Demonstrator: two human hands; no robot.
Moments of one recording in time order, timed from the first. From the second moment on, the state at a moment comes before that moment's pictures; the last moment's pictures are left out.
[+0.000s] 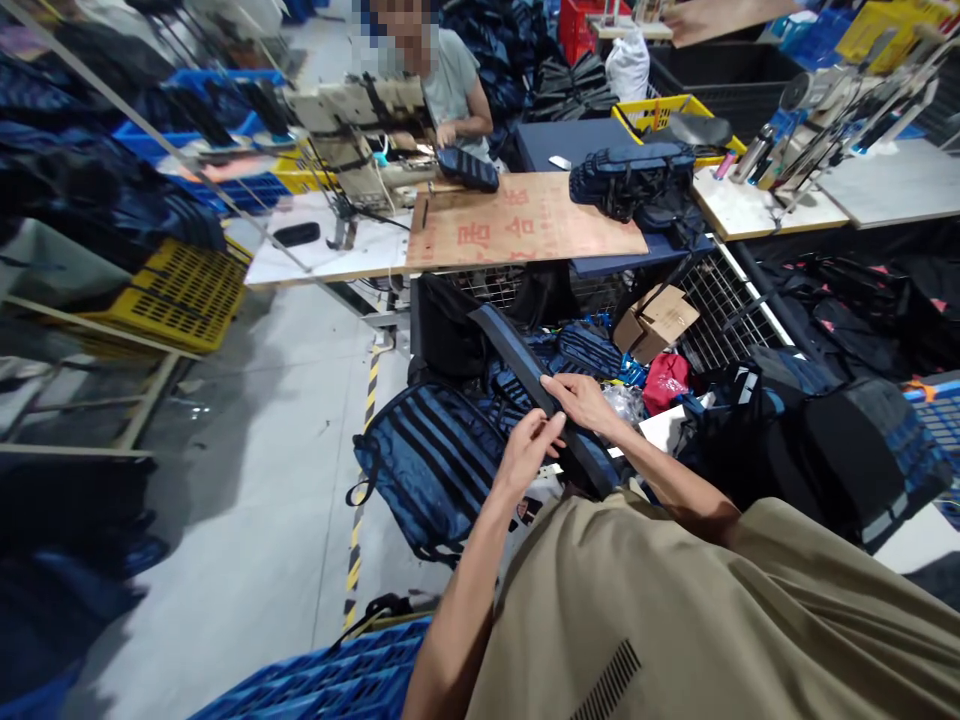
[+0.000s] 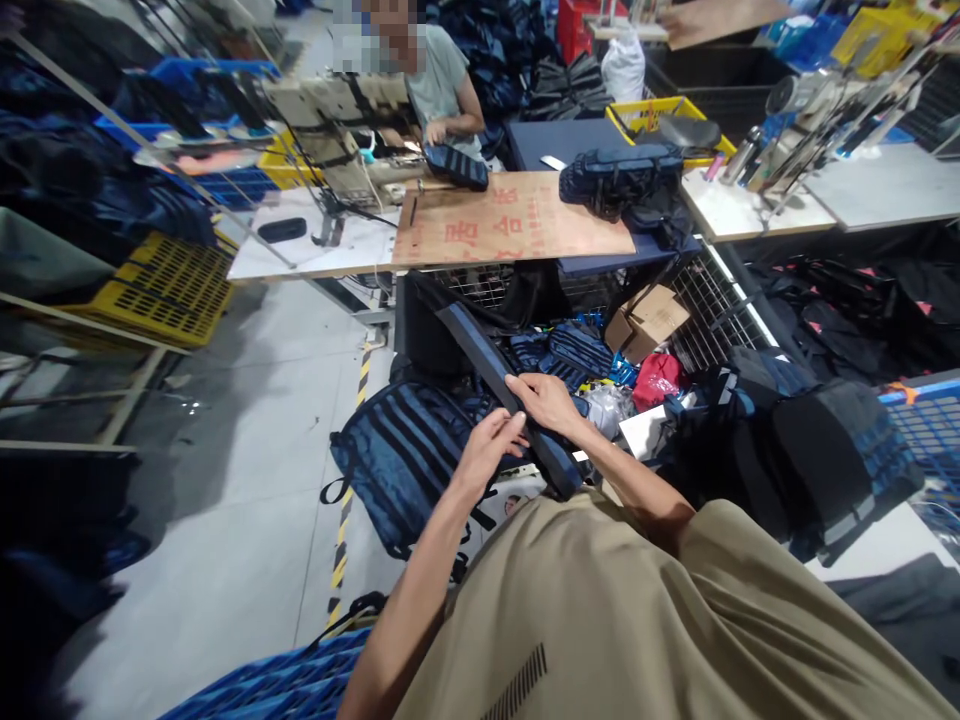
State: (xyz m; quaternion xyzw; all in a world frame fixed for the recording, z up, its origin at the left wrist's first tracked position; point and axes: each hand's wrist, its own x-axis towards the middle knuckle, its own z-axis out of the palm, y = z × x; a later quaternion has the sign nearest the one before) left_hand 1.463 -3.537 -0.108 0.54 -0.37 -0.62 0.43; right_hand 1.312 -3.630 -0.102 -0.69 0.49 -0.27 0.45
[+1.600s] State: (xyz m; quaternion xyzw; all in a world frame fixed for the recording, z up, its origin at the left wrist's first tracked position) left_hand 1.506 -3.549 -0.034 0.65 -0.48 -0.33 0.49; right_hand 1.247 -3.633 -0.078 -0.62 0.55 -0.50 0.26
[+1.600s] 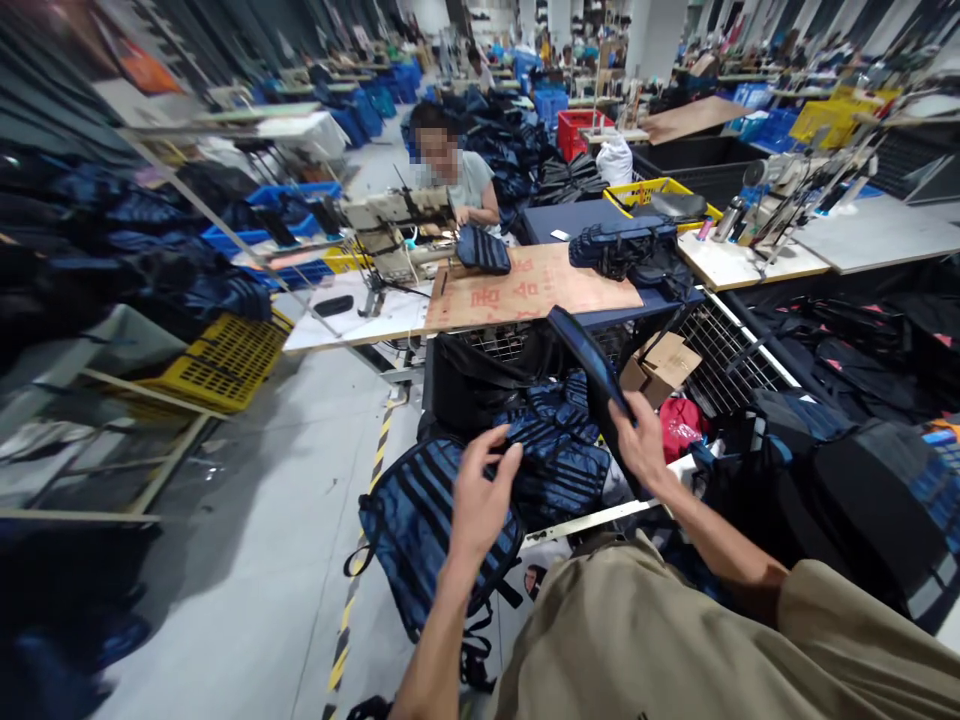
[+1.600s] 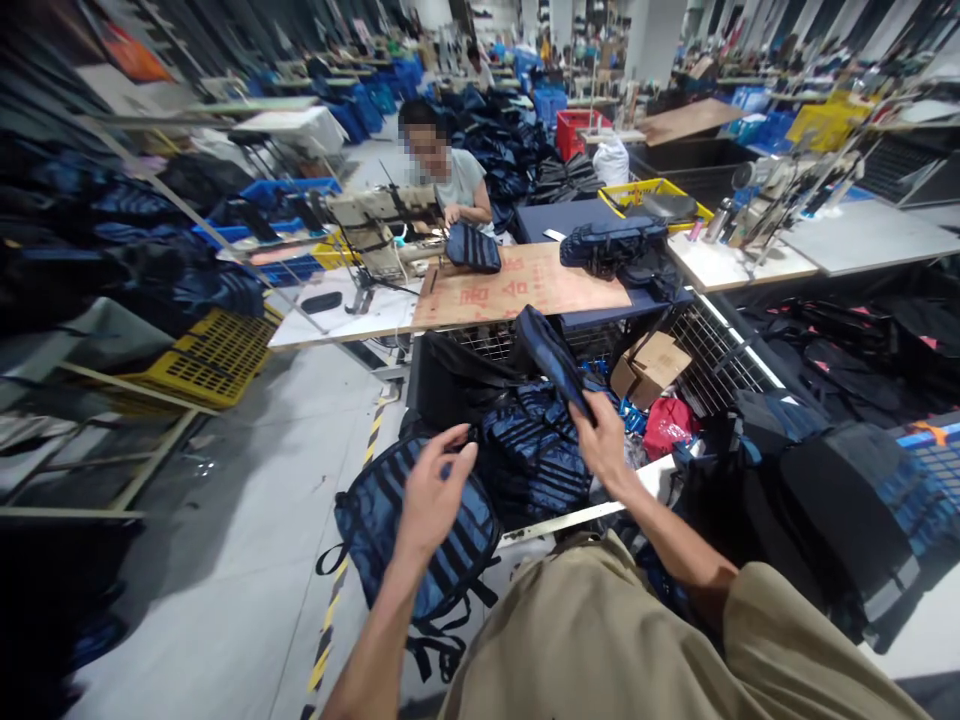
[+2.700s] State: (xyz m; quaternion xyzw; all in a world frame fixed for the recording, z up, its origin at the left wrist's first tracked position) left_hand 1.536 -3.500 -0.016 0.58 -0.73 0.00 0.35; right_hand 1.206 -3.636 -0.019 -0.77 0.27 -0.03 0.57
